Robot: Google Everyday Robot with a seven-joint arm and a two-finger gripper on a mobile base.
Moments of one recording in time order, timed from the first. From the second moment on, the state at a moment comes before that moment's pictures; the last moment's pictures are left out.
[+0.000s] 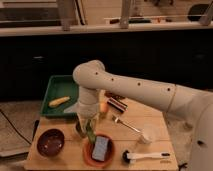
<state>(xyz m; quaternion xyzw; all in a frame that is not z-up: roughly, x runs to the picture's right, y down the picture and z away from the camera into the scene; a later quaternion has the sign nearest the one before) -0.085 0.178 0.616 -0.28 -0.45 -0.68 0.51</state>
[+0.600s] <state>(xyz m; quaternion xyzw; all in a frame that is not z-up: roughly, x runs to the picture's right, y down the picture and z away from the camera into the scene) -0.118 0.189 0.614 -0.34 -0.44 -0.69 0.46</state>
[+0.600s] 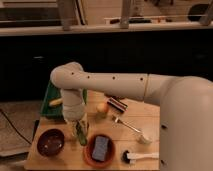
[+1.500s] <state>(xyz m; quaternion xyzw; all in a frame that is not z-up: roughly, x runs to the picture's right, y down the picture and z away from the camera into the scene) -0.146 0.196 0.643 -0.41 -0.46 -0.66 0.43</state>
